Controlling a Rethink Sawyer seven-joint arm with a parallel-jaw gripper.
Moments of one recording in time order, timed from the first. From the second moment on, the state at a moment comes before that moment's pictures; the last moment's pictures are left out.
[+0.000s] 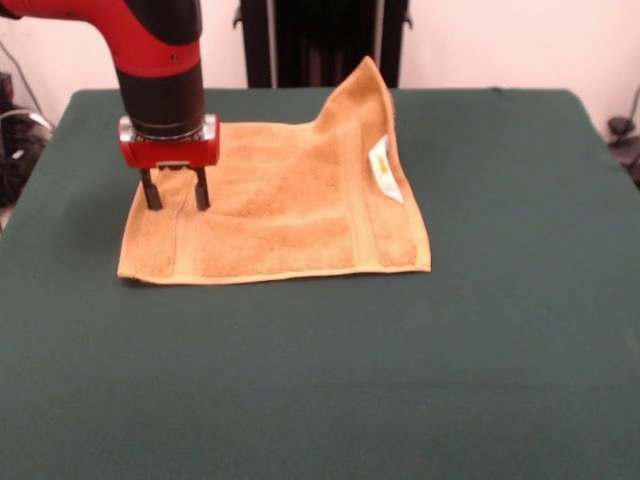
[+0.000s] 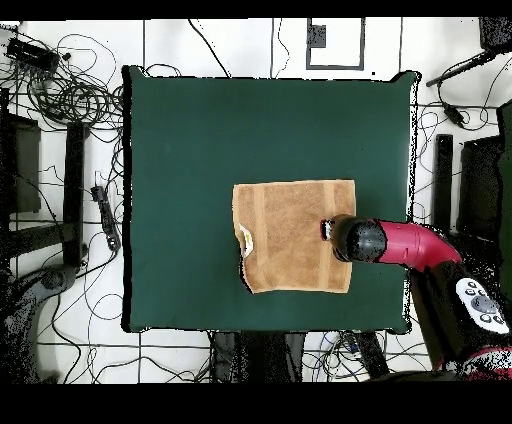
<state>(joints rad) -0.70 -0.45 0.26 1.60 -0.58 0.51 1.58</state>
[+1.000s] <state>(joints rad) -0.70 -0.46 0.26 1.60 -0.58 0.50 1.58</state>
